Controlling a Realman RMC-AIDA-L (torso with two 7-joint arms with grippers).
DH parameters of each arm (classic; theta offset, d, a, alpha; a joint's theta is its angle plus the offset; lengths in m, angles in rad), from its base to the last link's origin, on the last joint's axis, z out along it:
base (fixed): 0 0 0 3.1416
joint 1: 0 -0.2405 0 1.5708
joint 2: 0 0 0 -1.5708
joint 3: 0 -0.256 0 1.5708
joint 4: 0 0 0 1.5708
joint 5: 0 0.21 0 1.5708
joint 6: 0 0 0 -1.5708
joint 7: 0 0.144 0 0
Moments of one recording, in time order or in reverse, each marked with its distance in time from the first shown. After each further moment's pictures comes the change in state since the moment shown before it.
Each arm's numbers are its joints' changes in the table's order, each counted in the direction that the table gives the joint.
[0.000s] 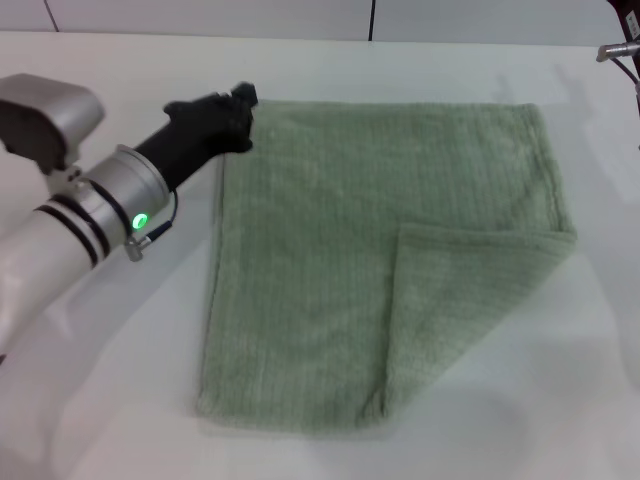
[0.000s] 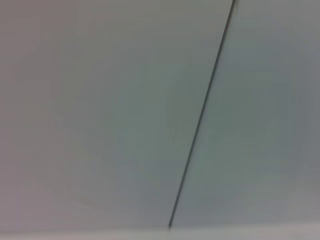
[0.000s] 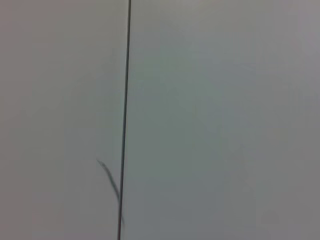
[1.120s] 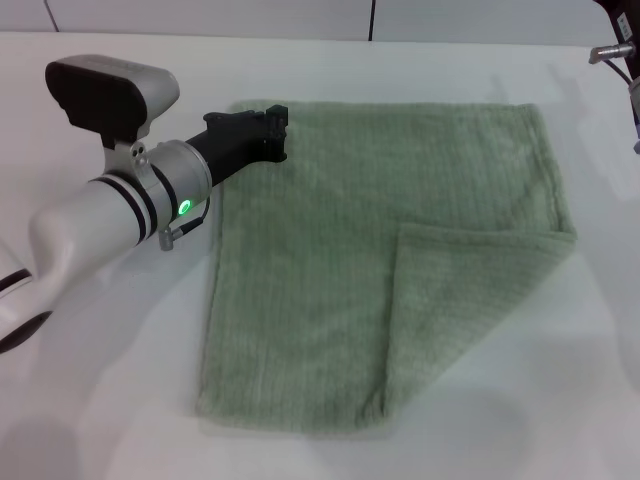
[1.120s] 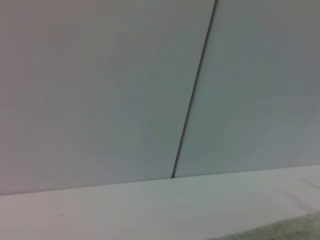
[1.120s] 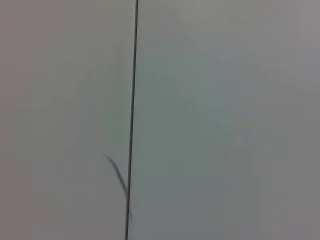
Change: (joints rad) left arm 0.098 -0.005 -0.078 0.033 0.002 0.258 -0.042; right arm -0.010 -0.001 0.011 0.007 -0.001 -0.009 0.000
